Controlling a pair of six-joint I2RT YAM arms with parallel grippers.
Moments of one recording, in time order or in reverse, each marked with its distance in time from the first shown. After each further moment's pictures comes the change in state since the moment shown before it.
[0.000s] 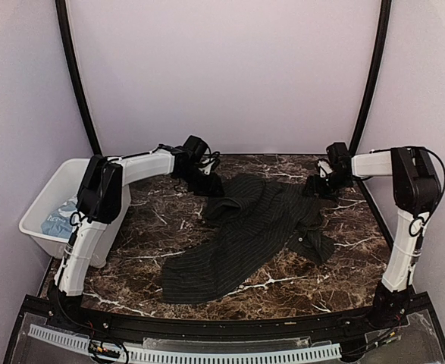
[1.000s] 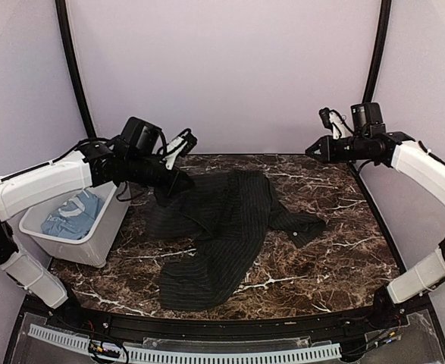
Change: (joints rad) left arm -0.127 -0.958 -0.765 0.135 -0.168 0.229; right arm 0.109 -0.566 -0.011 -0.110 -0.184 -0.058
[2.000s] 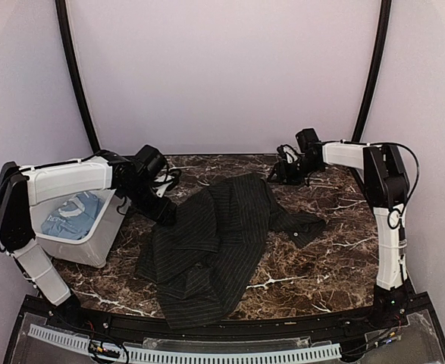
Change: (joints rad) left arm 0.082 0.150 -0.088 -0.275 -0.116 -0.084; right arm 0.041 0.835 0.464 -0.014 -0.095 0.032
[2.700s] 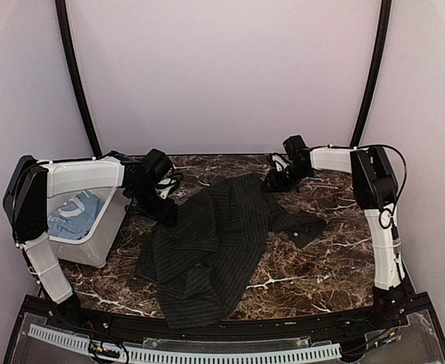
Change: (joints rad) left arm 0.028 0.125 0.052 0.005 -0.028 -0.054; right arm 0.069 0.096 0.055 -0.015 0.074 -0.028
